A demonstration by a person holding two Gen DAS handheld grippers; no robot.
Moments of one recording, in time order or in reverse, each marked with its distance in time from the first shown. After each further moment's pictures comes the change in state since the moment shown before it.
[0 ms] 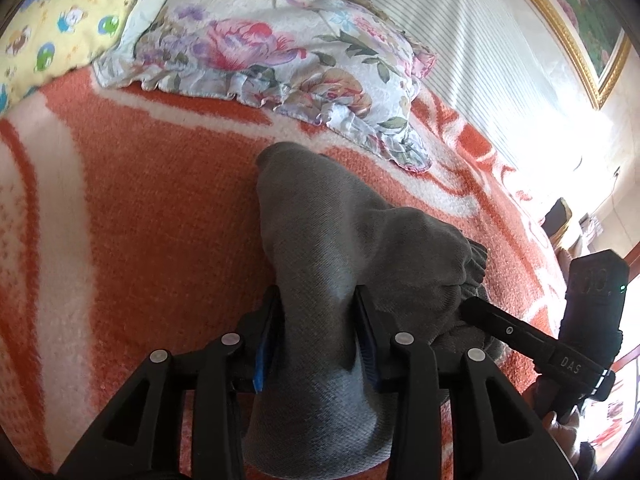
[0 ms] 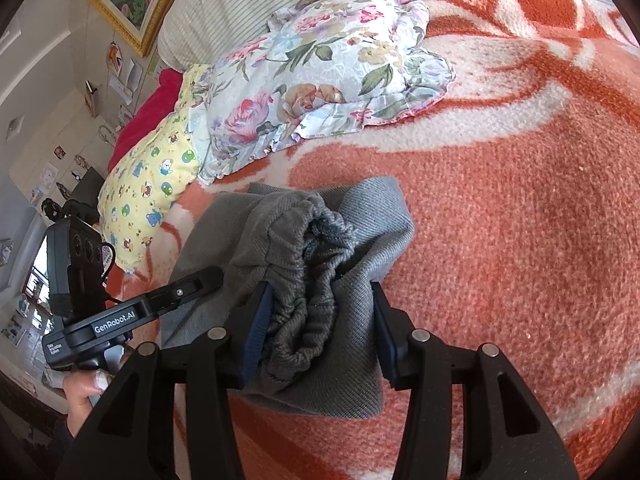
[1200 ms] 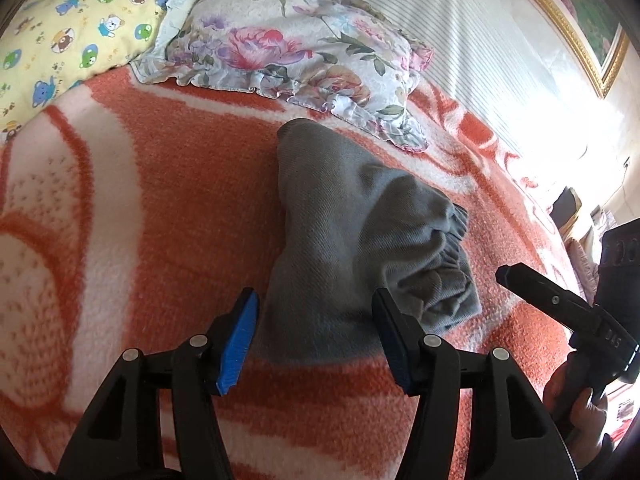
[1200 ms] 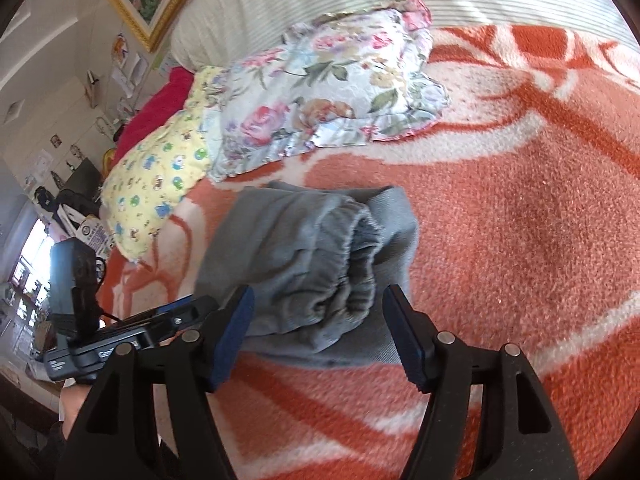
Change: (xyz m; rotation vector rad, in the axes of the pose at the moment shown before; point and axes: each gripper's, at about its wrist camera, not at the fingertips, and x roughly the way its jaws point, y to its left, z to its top) left arm -0.050 -0.017 -0.039 0.015 0.003 0.082; right arm -0.051 0.036 -0.013 -0.062 -0.036 -0.045
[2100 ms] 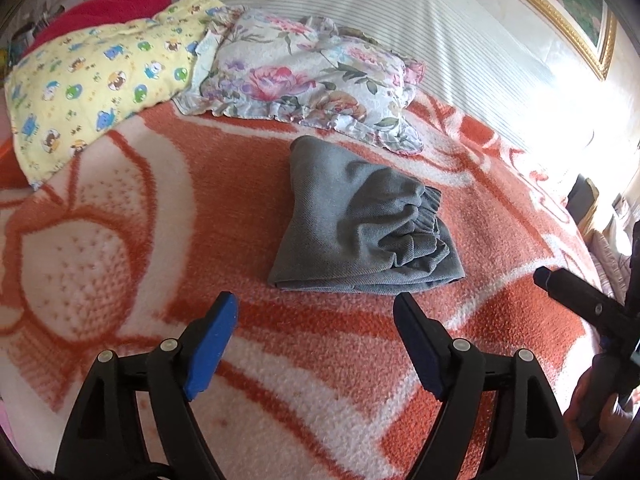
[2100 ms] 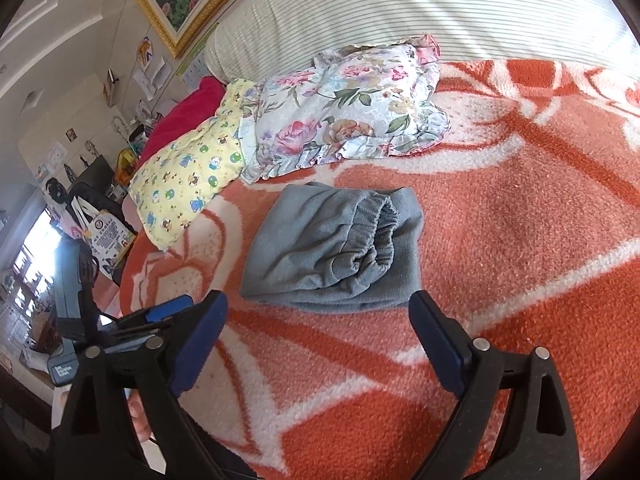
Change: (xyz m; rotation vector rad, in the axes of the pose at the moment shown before) left arm -0.074 -0.032 -0.045 0.054 -0.090 0.146; right arm -0.069 0.034 -0.036 -0.062 -0.053 -0.006
